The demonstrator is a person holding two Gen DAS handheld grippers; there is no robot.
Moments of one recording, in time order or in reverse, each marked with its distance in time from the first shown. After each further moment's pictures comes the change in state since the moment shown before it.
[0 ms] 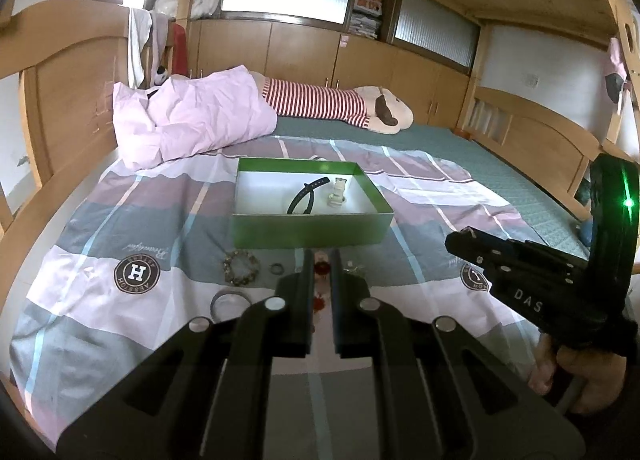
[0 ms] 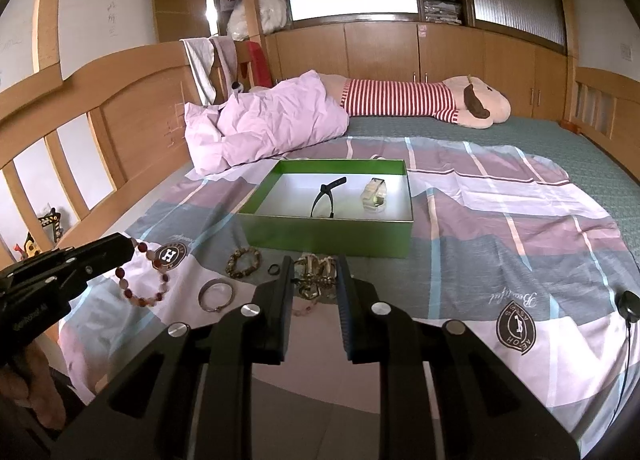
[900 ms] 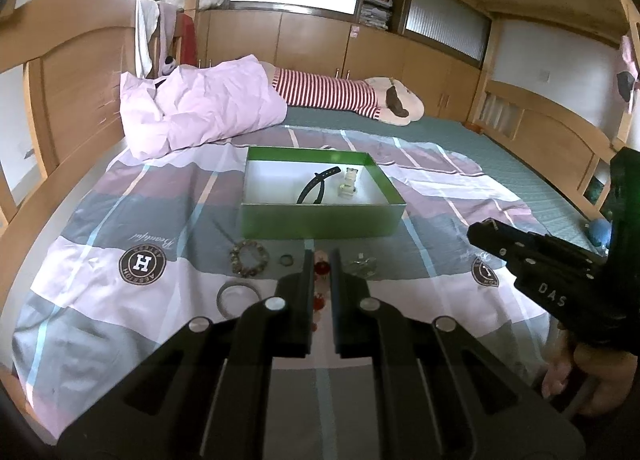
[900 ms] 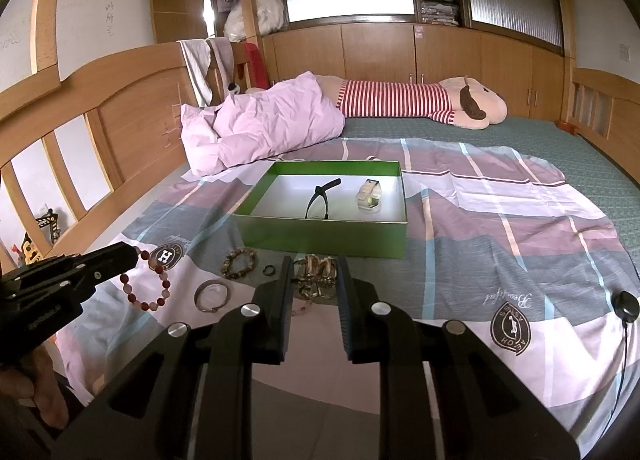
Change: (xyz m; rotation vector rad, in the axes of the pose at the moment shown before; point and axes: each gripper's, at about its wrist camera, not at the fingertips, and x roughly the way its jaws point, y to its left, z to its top) left arm 0.008 0.003 -0.004 -0.013 0.037 0.041; right arm -0.001 -0.002 -0.001 0.002 -0.008 -0.014
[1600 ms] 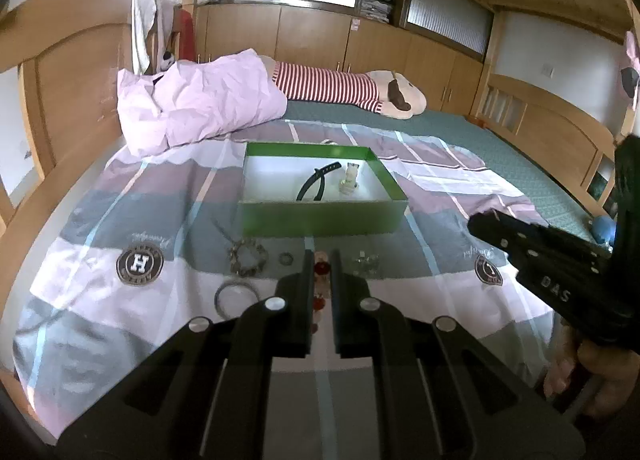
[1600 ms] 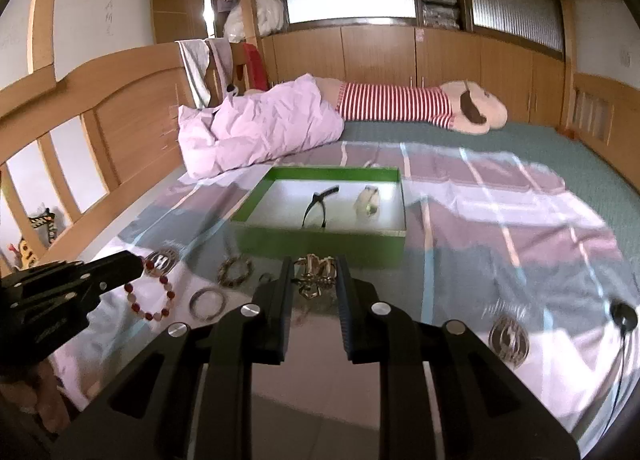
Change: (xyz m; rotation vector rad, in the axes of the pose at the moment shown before) left arm 0.013 -0.002 0.010 0.008 0.017 0.006; right arm 0.010 0.000 0.014 -0.021 -0.015 -0.017
